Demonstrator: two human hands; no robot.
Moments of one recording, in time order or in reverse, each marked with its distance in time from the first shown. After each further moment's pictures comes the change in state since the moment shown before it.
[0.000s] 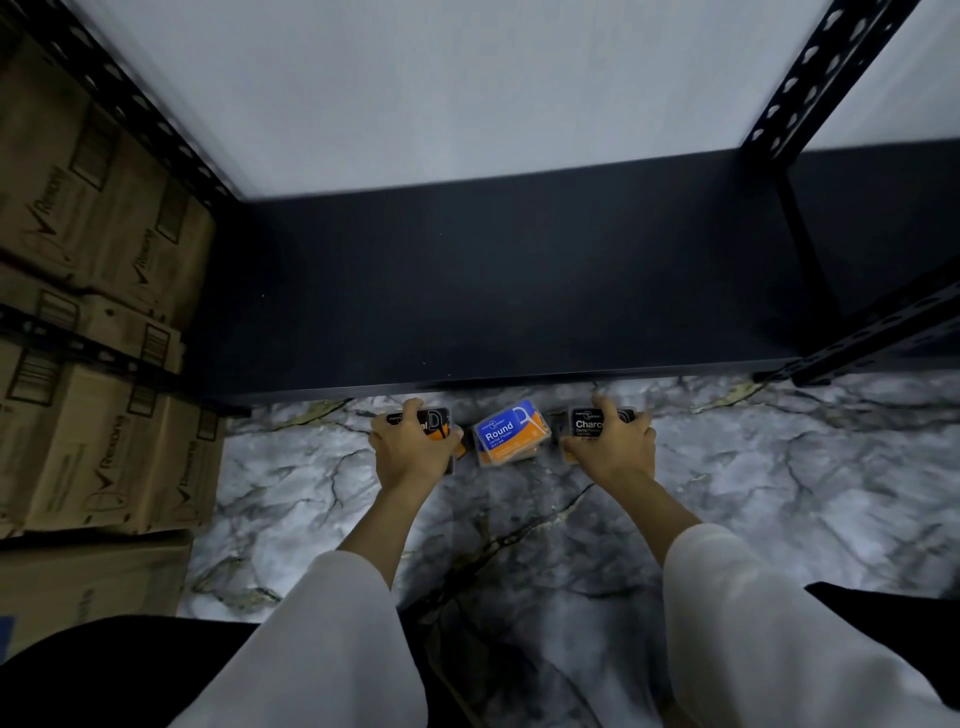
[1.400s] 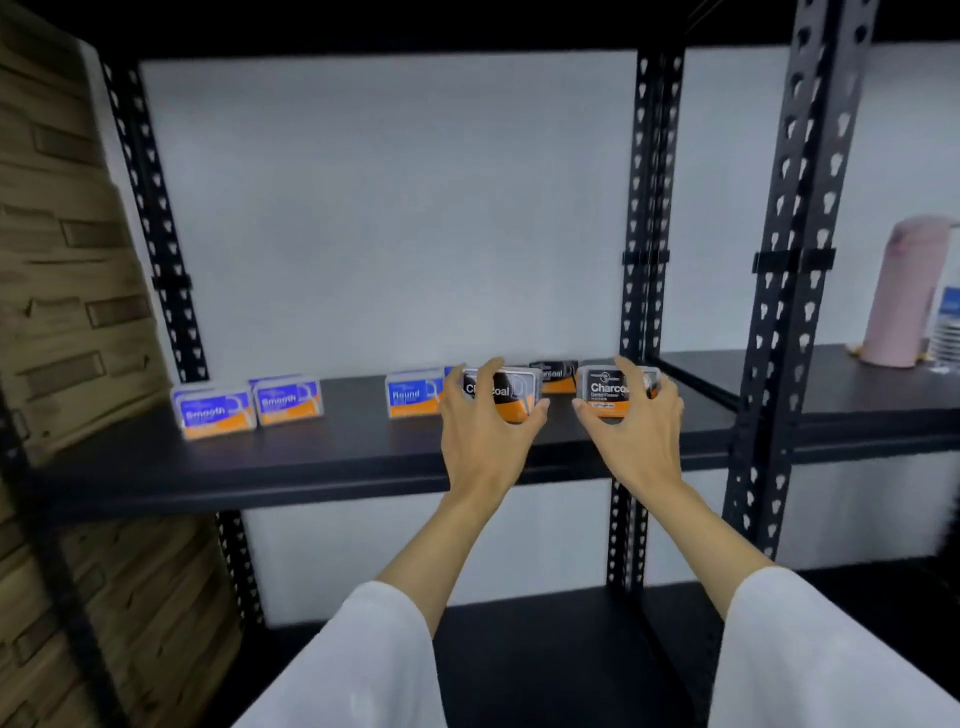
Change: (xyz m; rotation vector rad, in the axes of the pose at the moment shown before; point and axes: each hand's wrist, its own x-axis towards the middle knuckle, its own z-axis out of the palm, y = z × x) left_hand -0.274 0.358 -0.334 -0.504 0.682 1.029; right_hand -0.197 -0.141 -0.508 0.500 1.011 -0.711
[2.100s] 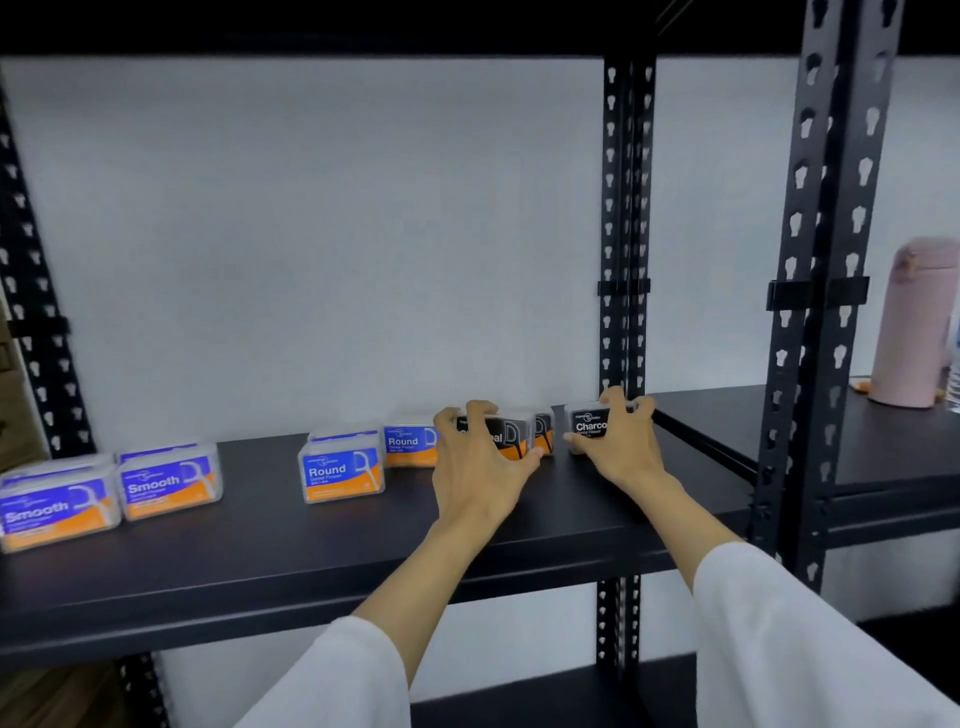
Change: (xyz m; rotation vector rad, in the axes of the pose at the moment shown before) left_hand 0.075 -0.019 0.099 0.126 -0.135 -0.010; right_hand 0.128 0.085 0.062 -0.123 -0.188 0.095
